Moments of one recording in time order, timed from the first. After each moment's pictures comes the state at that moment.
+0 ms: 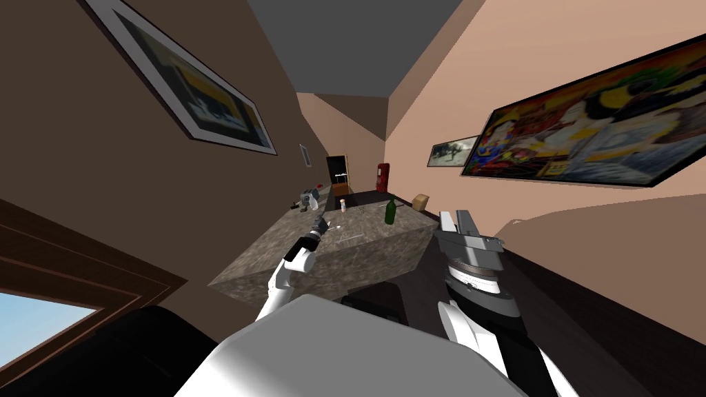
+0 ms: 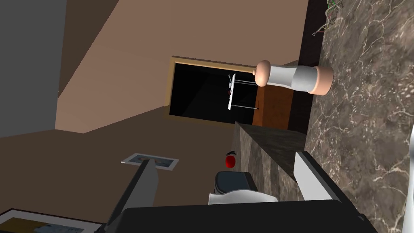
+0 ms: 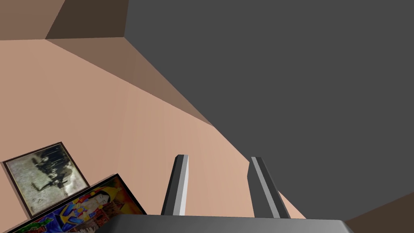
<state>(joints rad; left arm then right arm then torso) 0.25 0.23 0.11 -2.14 0.34 0.26 0.13 0.50 -0.02 0.05 -2.35 0.11 -0.59 -0.15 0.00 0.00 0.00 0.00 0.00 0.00</state>
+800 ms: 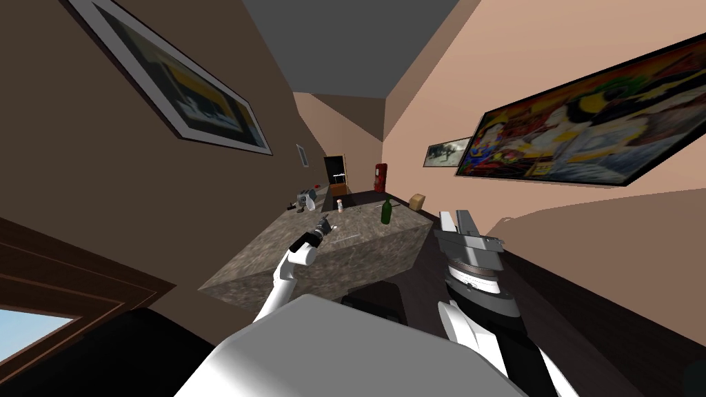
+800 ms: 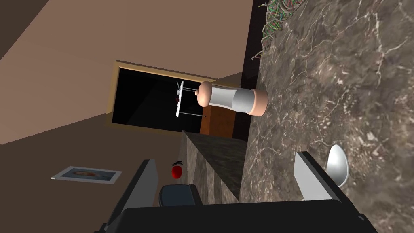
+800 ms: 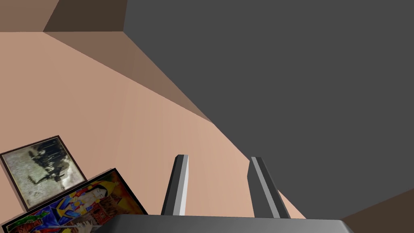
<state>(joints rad) 0.18 0.26 0.12 -2.08 0.39 0.48 0.20 0.50 -0.02 0.05 -2.35 0.11 -0.59 -0.15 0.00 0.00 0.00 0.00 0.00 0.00</state>
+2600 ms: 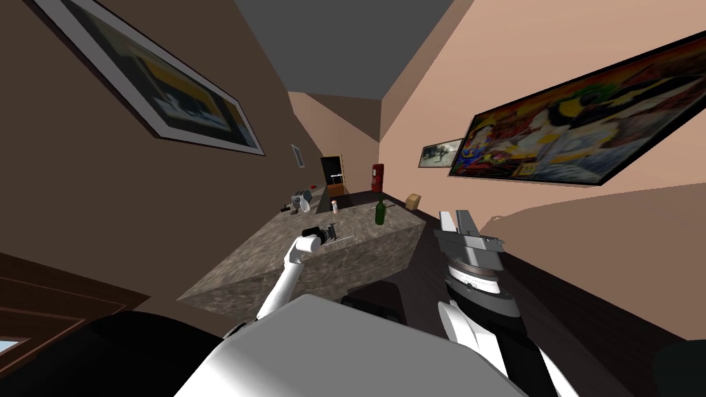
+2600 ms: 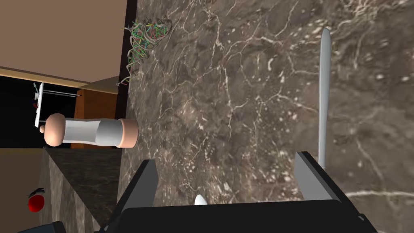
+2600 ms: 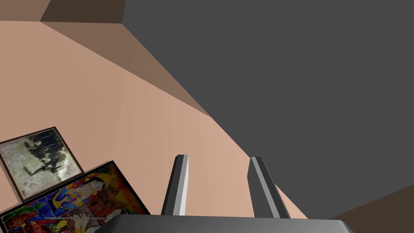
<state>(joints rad) 0.01 0.31 0.11 -1.95 0.48 0.98 0.36 0.50 -0.02 0.05 -2.35 0.11 -0.59 -0.15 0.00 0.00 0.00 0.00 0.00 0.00</state>
